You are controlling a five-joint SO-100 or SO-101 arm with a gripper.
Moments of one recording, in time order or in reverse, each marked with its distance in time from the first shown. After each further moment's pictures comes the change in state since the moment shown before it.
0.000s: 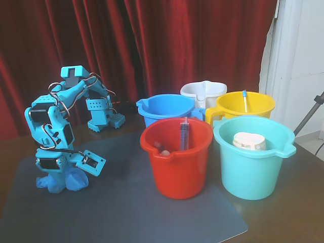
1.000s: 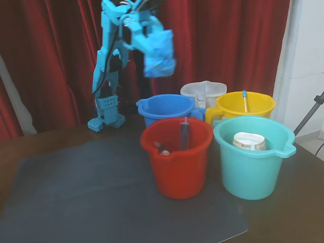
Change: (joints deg) arm -45.6 16.7 -51.4 5.2 95.2
